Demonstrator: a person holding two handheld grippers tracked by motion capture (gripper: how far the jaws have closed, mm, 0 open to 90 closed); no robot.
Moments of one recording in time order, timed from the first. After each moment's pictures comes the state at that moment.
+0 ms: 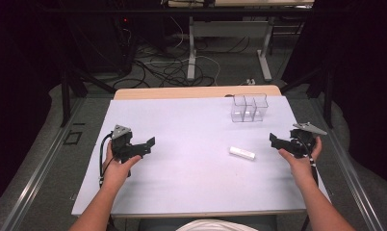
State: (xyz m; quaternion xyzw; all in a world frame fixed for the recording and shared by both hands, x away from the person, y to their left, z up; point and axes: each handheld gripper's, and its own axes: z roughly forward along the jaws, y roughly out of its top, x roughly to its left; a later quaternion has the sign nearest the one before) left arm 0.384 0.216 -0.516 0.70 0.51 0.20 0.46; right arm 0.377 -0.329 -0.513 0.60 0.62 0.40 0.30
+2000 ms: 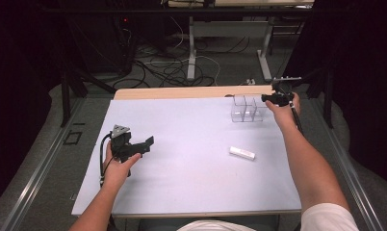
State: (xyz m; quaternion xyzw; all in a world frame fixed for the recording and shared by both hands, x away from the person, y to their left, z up) left arm 0.386 0.219 -0.520 0.69 0.52 0.20 0.45; right arm 0.543 -0.312 -0.473 0.60 0.66 0.35 0.27
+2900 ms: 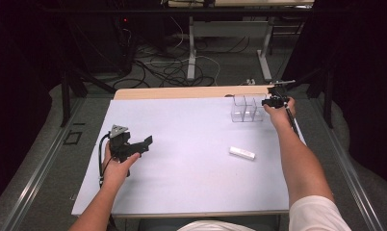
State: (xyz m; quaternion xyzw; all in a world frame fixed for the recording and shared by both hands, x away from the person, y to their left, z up) left arm 0.385 0.222 -0.518 0.69 0.53 0.20 0.45; right arm 0.558 -0.311 -0.501 0.64 0.67 0.31 0.24
